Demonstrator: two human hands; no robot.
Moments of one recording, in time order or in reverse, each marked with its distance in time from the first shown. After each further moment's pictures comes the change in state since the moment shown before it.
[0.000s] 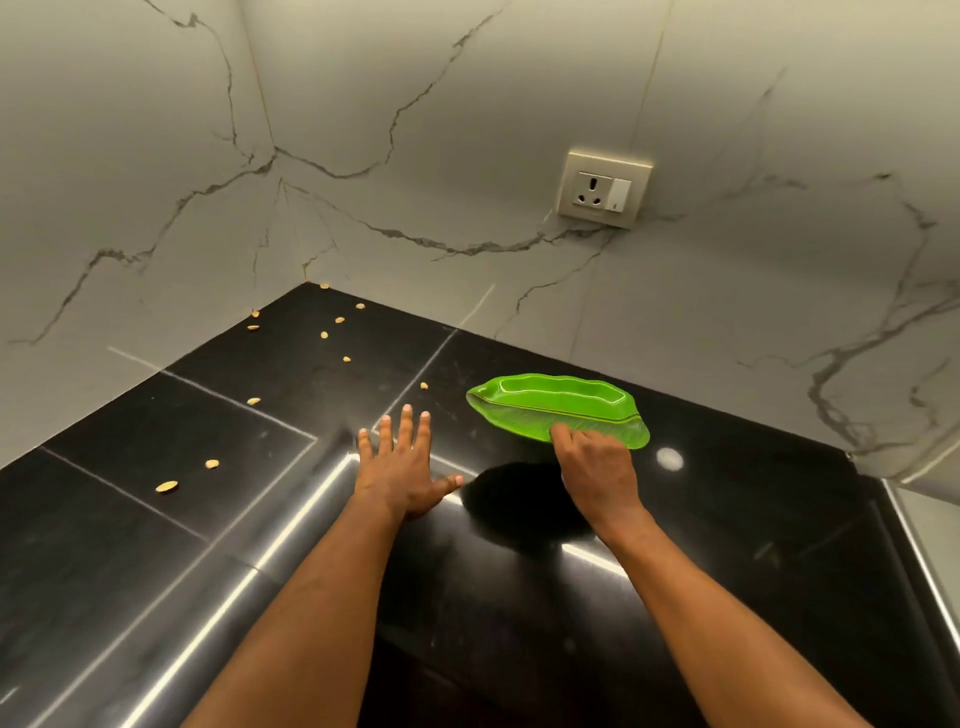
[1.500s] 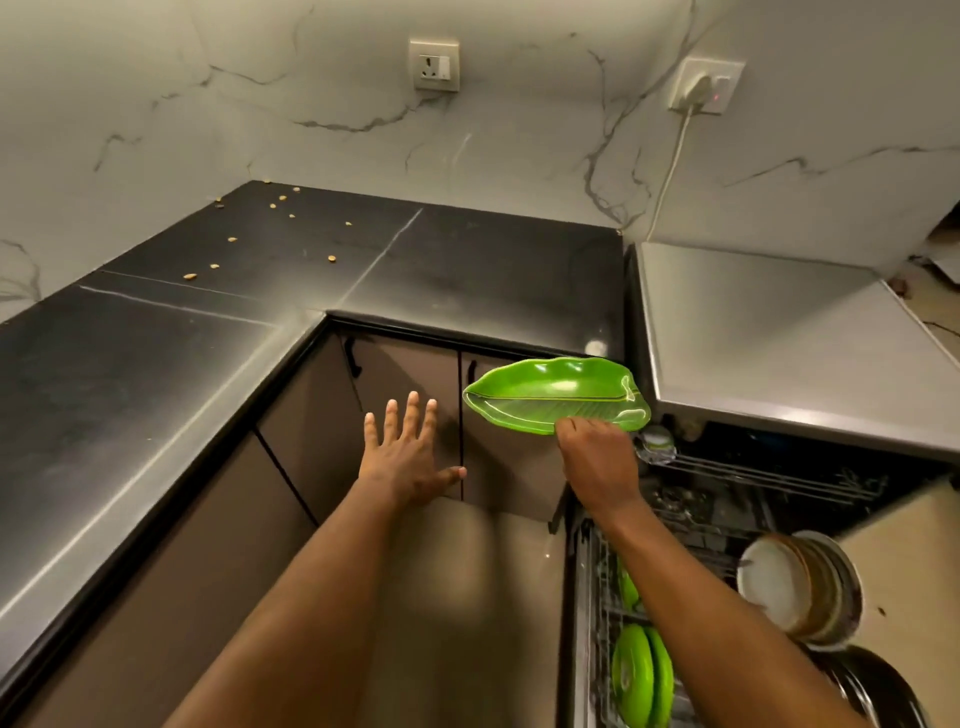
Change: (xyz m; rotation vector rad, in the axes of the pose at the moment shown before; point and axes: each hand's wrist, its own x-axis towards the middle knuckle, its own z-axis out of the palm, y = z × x) left_hand -0.541 0.146 0.141 0.070 -0.074 0.177; right_hand -0.515 -0.081 -0.329 -0.030 -0.143 0.190
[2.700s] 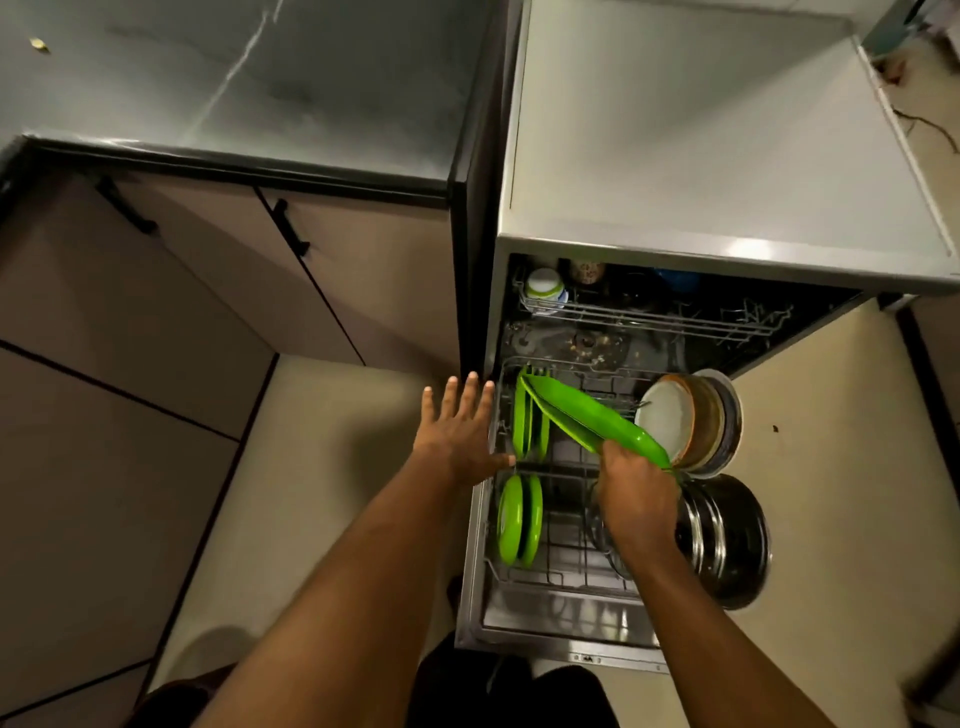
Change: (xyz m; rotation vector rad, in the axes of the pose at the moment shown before) left_hand 0.034 0.312 0.174 0.057 -0.334 0.247; right_hand -0.246 0.208 0.065 0.043 -0.706 0.552
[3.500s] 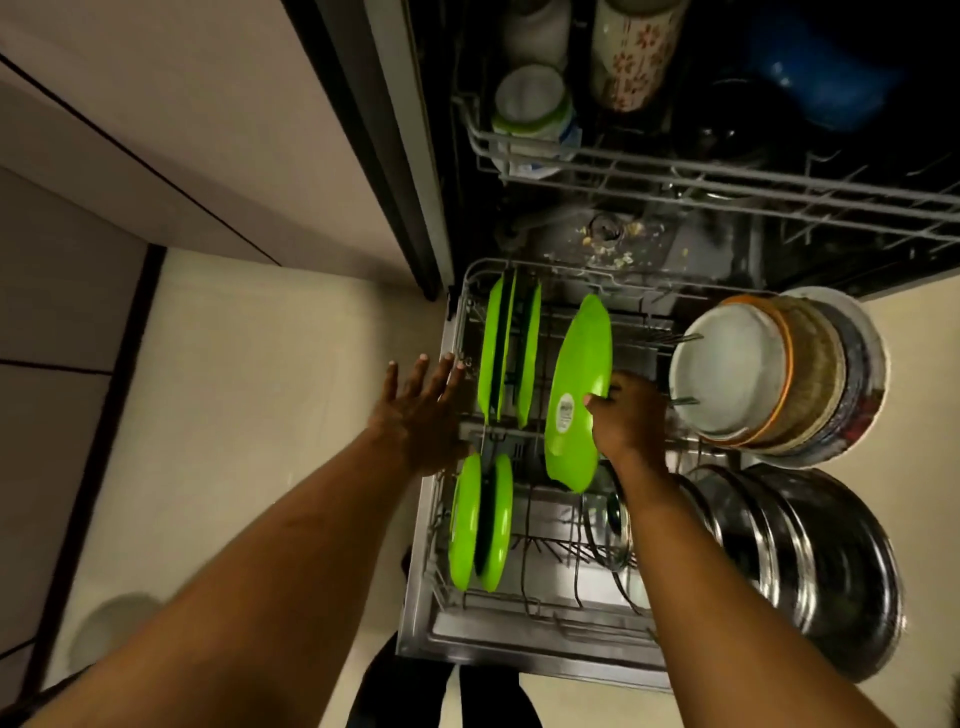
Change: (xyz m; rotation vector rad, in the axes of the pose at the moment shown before) left_hand 0.238 0.000 0.180 0.148 -0.290 0.031; right_hand 0.221 0.053 0.264 0.803 -0.150 0.388
